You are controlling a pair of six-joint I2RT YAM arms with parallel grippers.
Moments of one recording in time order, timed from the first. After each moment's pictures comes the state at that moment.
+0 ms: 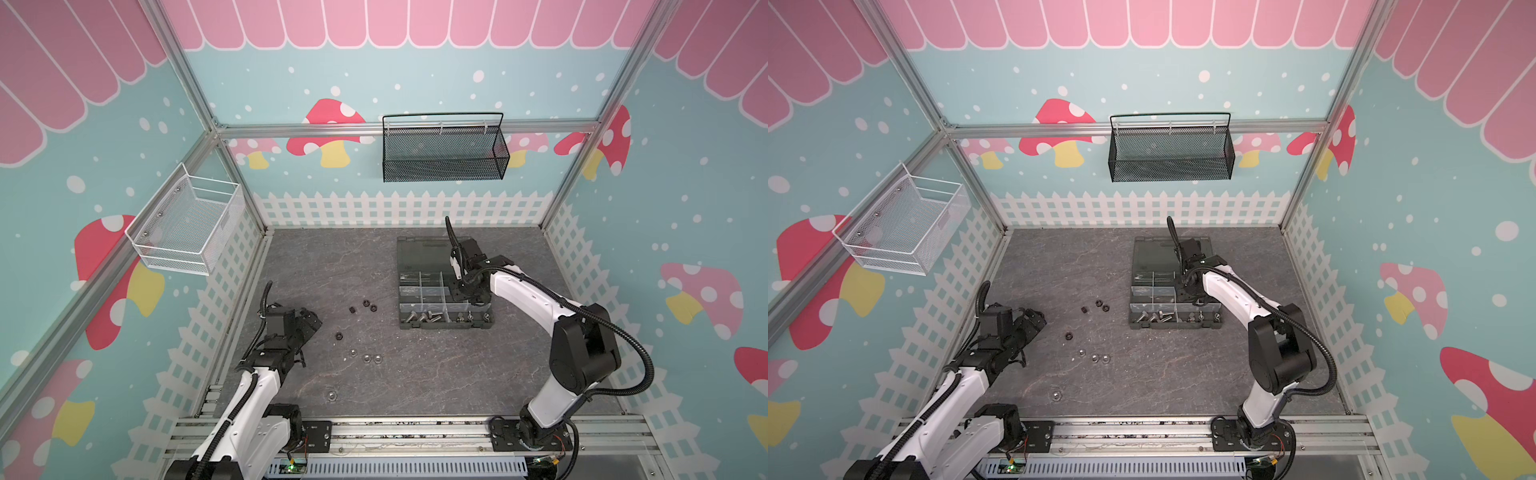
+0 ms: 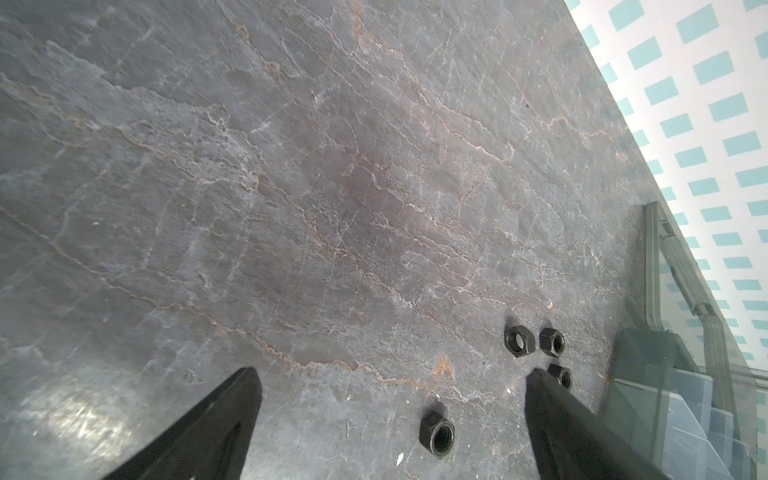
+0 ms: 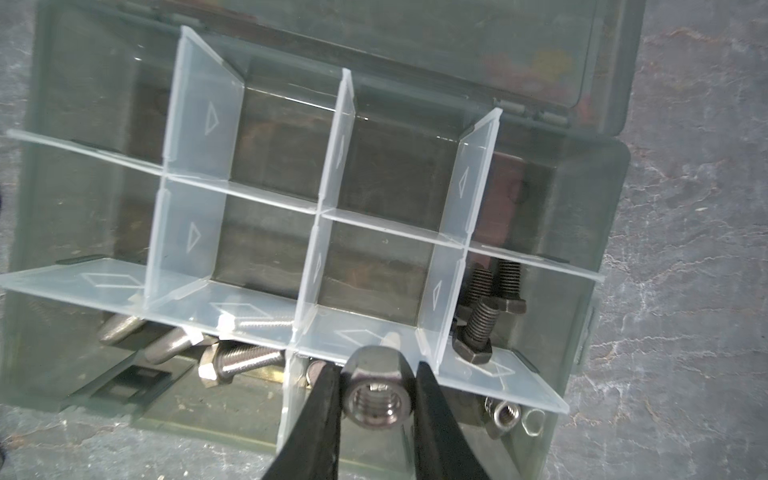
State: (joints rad) left arm 0.01 0.87 0.42 -0.33 -0.05 -0.84; right arm 0.40 1.72 1.32 -0.78 0.08 0.15
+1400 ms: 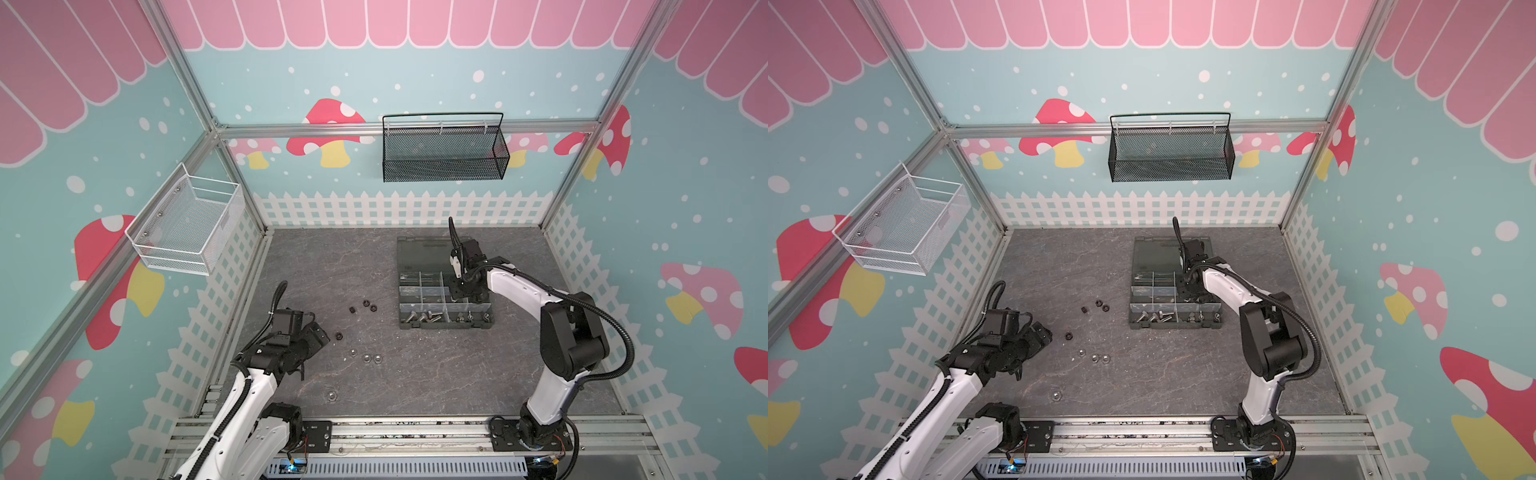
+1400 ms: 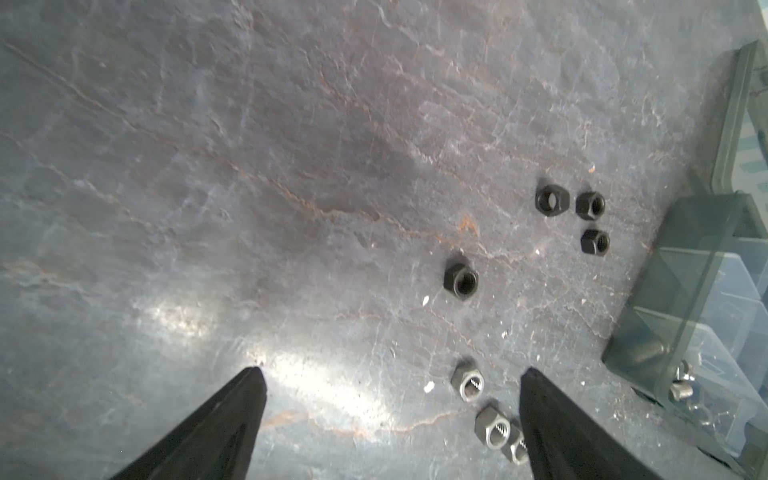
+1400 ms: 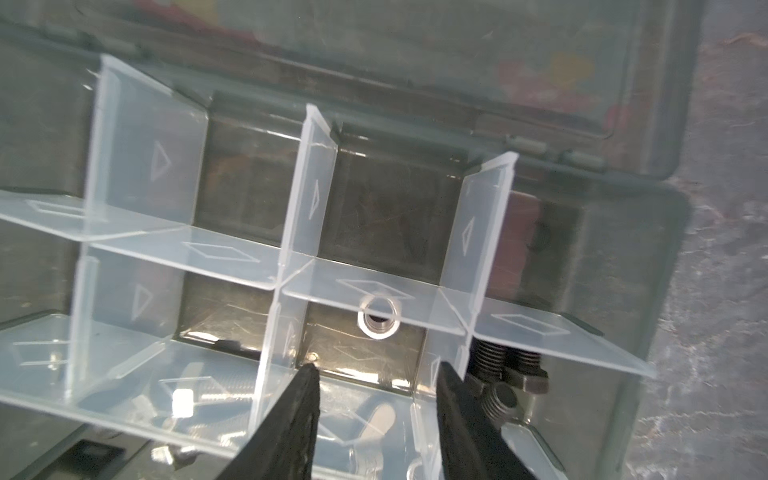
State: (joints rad) left arm -0.16 0.80 0.56 -0.81 0.00 -0.85; right arm 0.36 1.76 1.29 -0.65 0.04 0.12
